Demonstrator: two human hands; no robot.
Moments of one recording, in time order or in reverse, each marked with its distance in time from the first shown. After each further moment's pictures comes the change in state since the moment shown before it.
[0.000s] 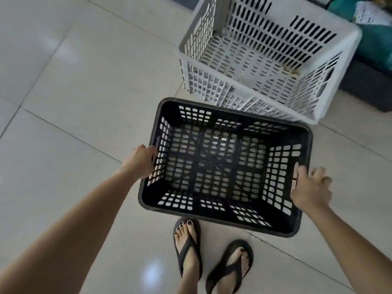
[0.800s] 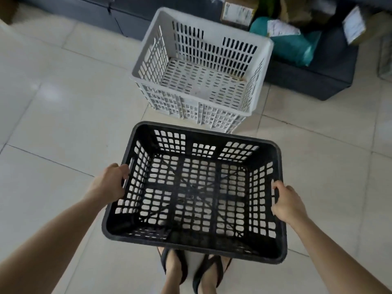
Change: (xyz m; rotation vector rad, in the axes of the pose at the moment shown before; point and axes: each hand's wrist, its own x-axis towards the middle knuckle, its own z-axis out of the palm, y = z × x) left_hand -0.094 0.037 0.003 0.180 0.135 0.181; right_hand -0.065 0.132 -0.003 0.321 -0.106 -0.077
